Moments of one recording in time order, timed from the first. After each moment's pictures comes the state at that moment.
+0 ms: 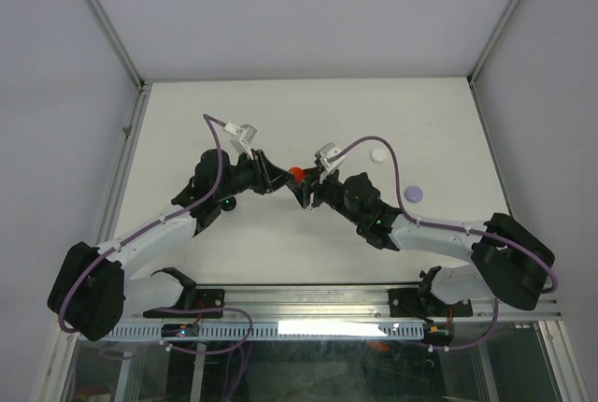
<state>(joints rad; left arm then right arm) -0.54 1.17 0.58 0.38 0.41 -0.69 0.95 1.33 0.57 0.67 0.14 0.14</state>
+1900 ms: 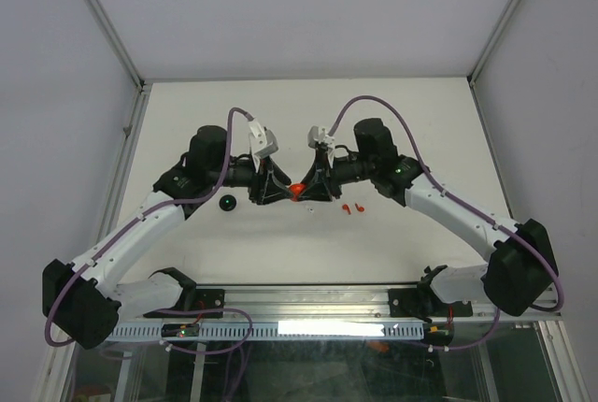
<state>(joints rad) -0.55 1.12 0.92 -0.23 0.84 0.12 0.67 1.32 1.00 -0.15 -0.94 -0.17</state>
